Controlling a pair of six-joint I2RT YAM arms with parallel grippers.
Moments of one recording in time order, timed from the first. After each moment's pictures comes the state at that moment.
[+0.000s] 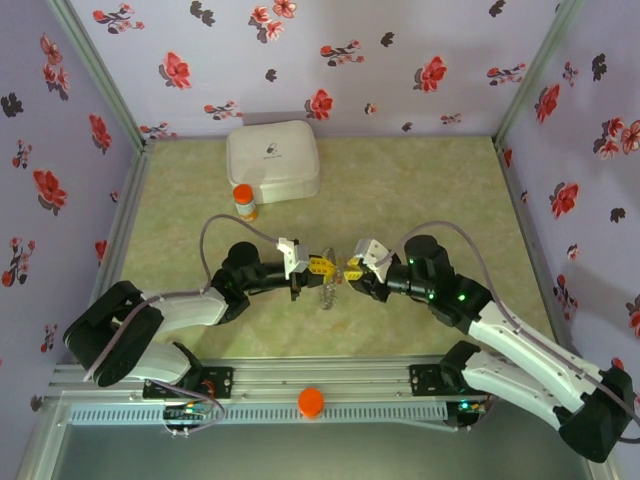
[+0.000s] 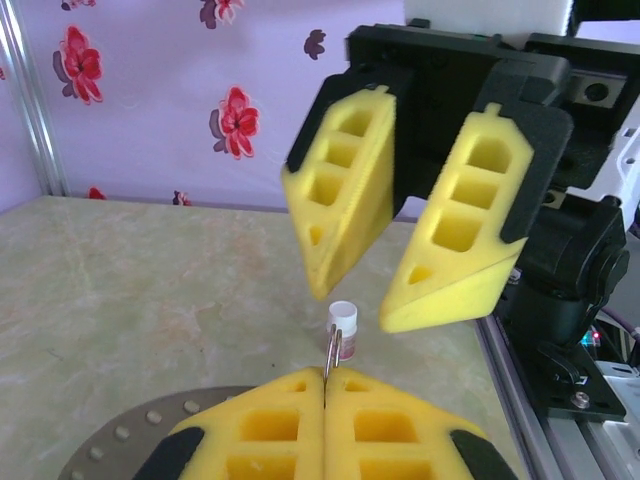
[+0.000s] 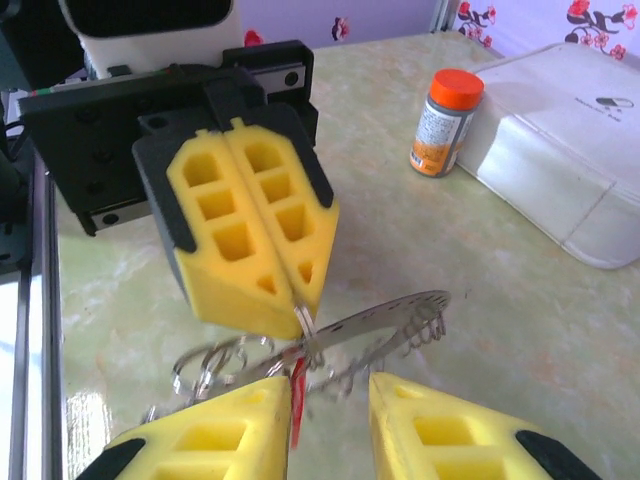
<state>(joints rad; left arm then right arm) -0.79 1.39 0.43 0.95 0.70 -0.02 0.75 0.84 0.62 -0.22 -0.38 -0.27</state>
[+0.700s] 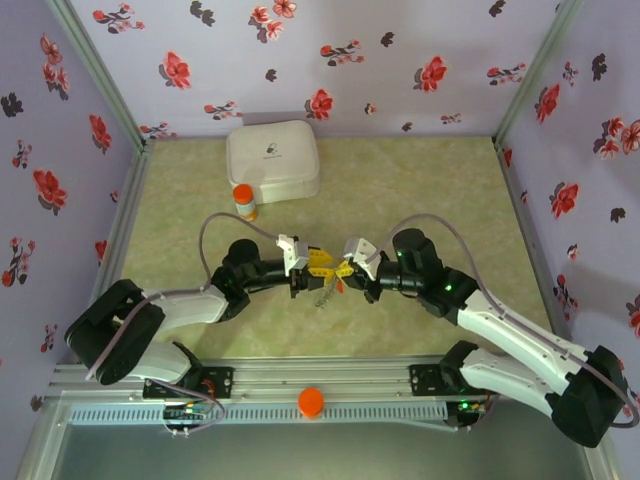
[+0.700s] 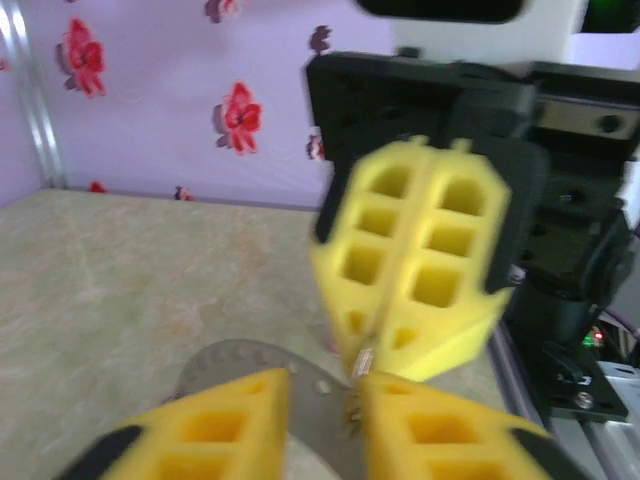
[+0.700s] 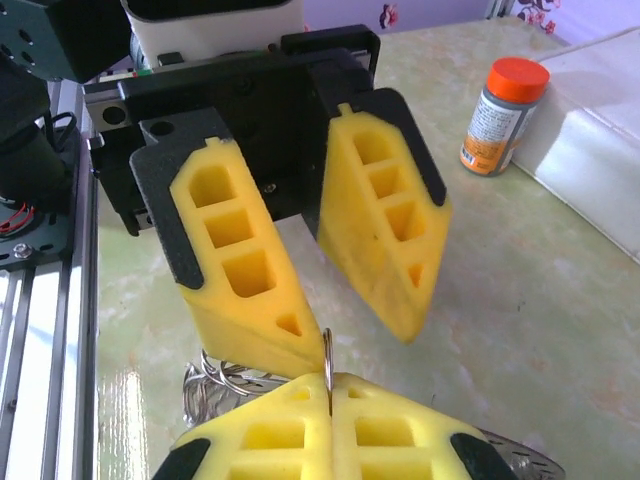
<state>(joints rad) -0.78 1.40 0.44 0.93 0.69 -0.02 0.75 0.94 0.65 -0.21 -0.47 -0.29</state>
